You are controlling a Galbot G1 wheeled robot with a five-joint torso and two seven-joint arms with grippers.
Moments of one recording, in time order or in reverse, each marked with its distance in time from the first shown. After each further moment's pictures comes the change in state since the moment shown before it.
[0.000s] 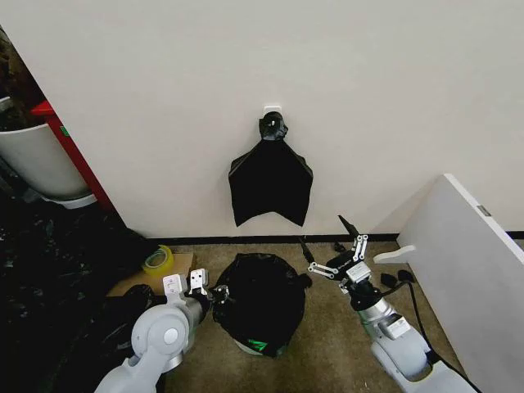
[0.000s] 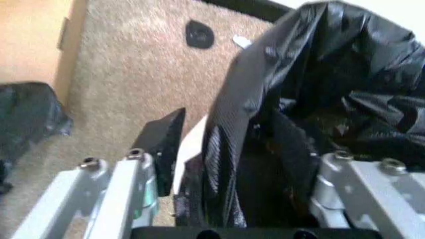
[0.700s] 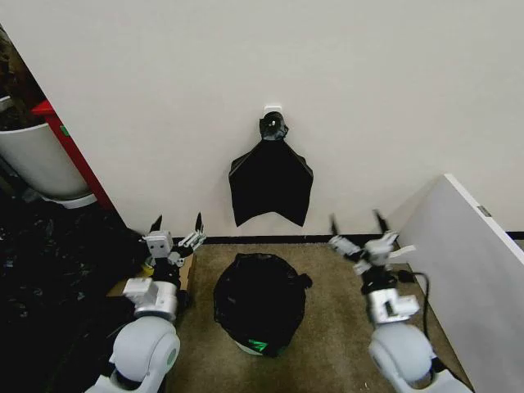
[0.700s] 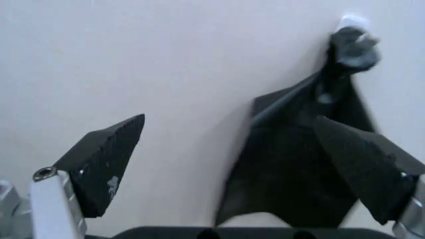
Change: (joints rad) left arm 0.163 -0.059 -0.094 -0.171 0.554 -0.721 0.337; right arm -0.085 0.140 0.180 0.248 0.212 -0.545 0.295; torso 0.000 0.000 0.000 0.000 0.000
